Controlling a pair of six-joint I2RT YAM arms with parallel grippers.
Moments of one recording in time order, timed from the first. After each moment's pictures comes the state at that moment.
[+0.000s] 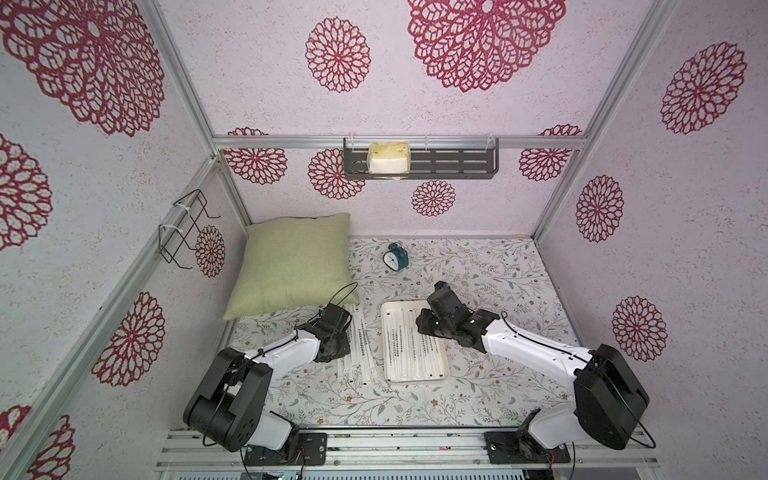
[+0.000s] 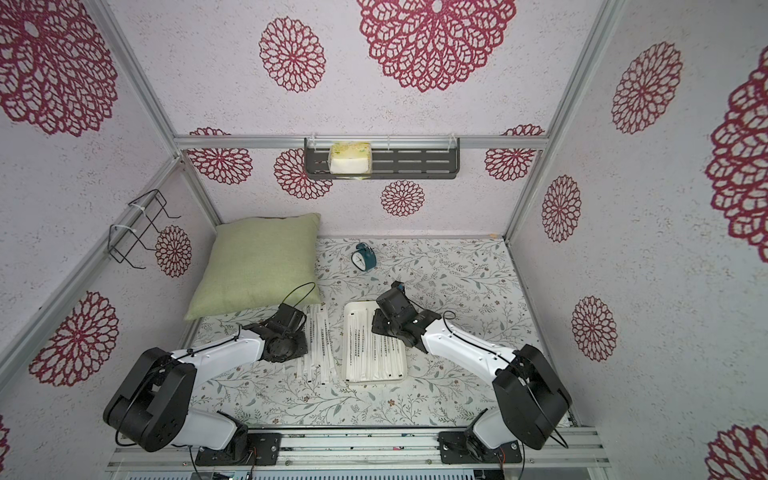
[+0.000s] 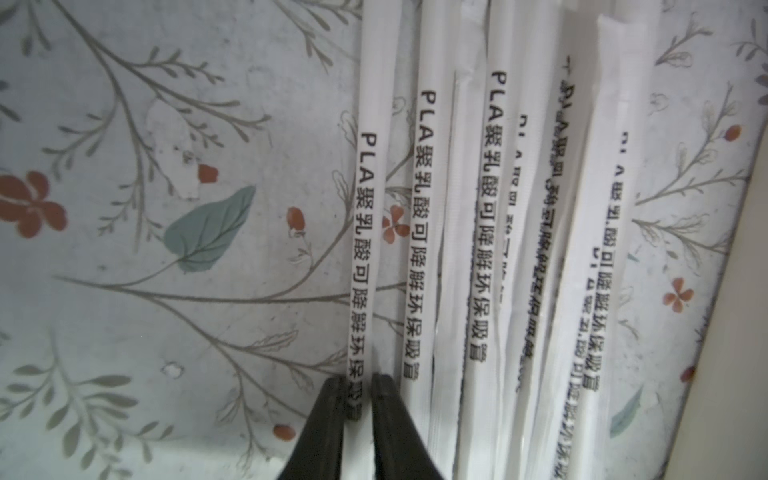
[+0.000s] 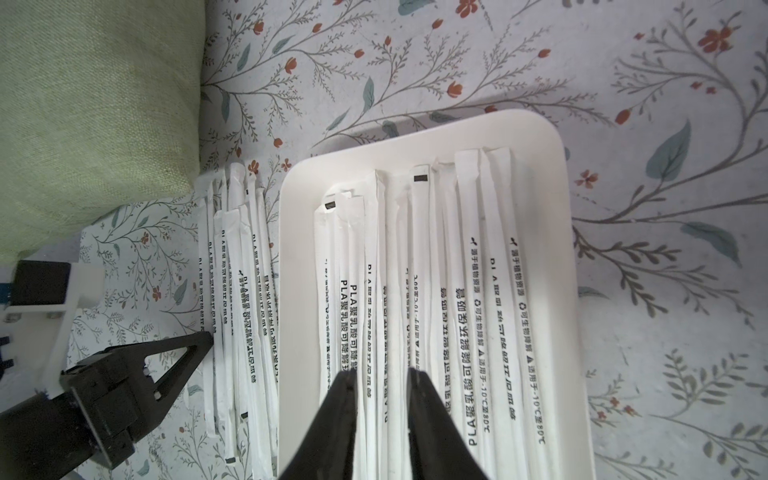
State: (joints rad) left arm -0.43 1.47 0.67 -0.42 -0.11 -0.68; right arm 0.76 1.46 0.95 -0.35 0.07 0.83
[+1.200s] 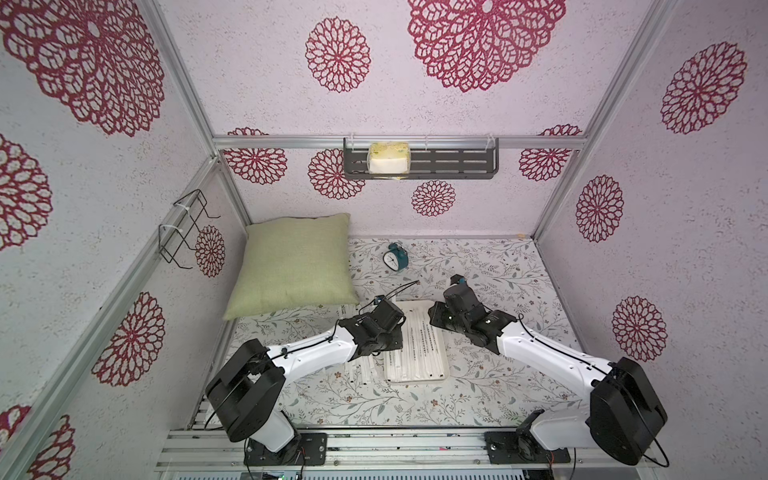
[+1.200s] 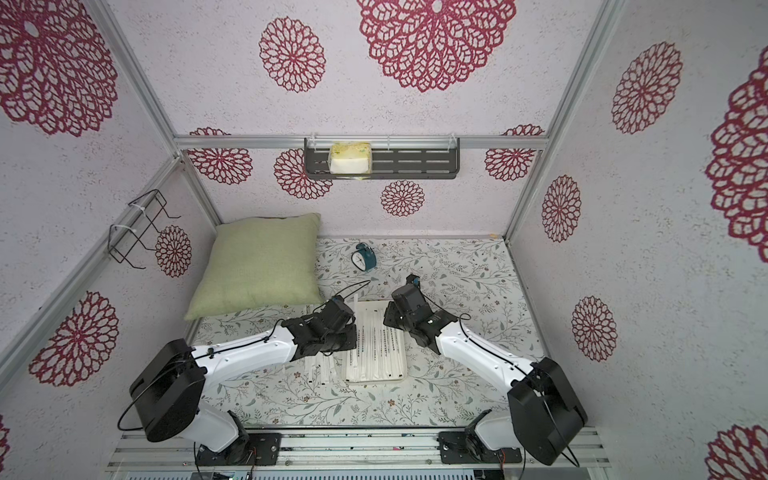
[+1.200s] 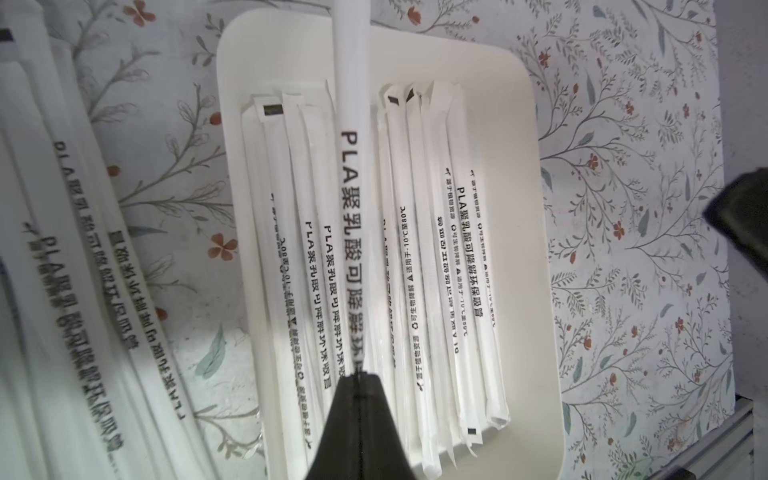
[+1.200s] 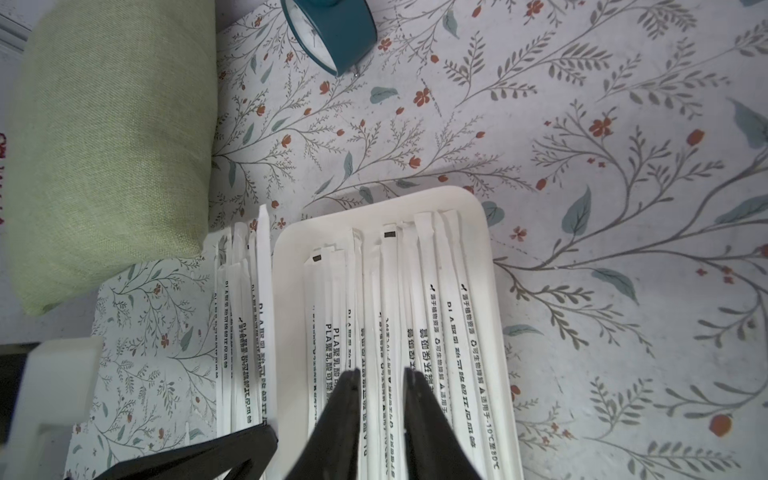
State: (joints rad) left arm -0.83 1.58 0.95 -0.35 -0.07 -0.84; right arm 0.68 1.36 0.89 -0.30 0.10 0.79
